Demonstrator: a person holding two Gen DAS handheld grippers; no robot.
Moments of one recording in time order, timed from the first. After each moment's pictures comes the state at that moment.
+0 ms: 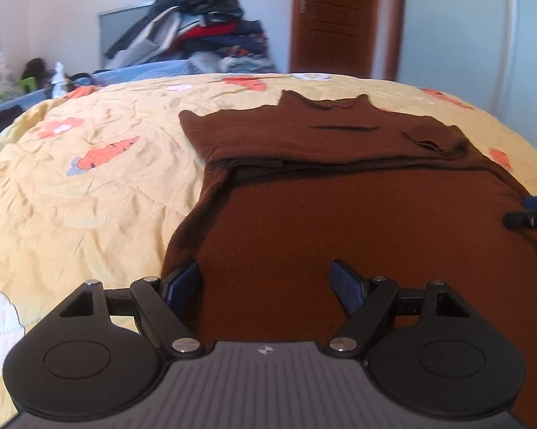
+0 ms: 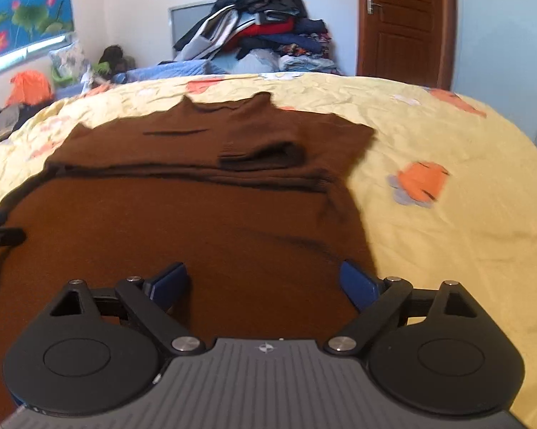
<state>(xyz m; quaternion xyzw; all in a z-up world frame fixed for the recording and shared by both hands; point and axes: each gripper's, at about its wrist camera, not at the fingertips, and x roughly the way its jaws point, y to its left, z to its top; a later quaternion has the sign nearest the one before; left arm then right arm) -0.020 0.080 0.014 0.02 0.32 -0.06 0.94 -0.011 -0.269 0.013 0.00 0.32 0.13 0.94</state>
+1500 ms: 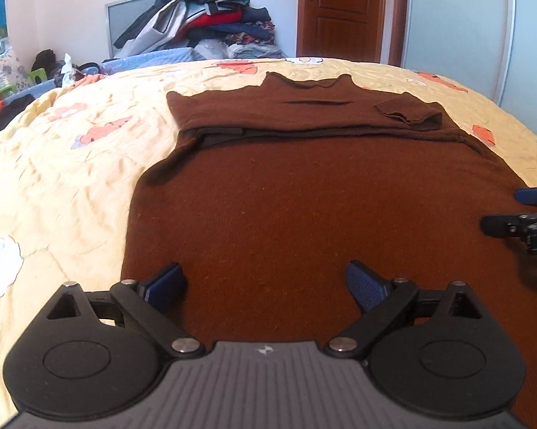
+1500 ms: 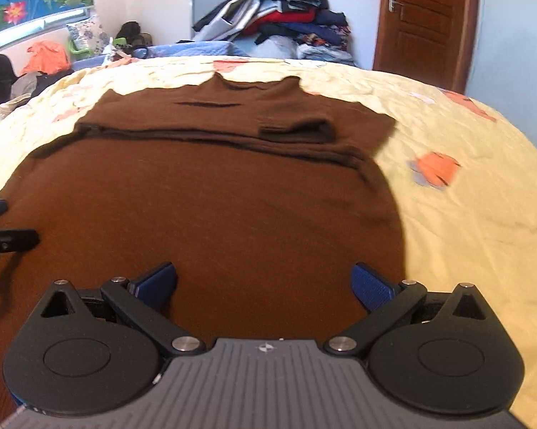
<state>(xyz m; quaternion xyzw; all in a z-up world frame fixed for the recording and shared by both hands) -0.063 0.032 0.013 0.01 0.34 -0.03 0.94 -0.044 -0.231 0.015 -0.05 0.34 0.13 0.93</state>
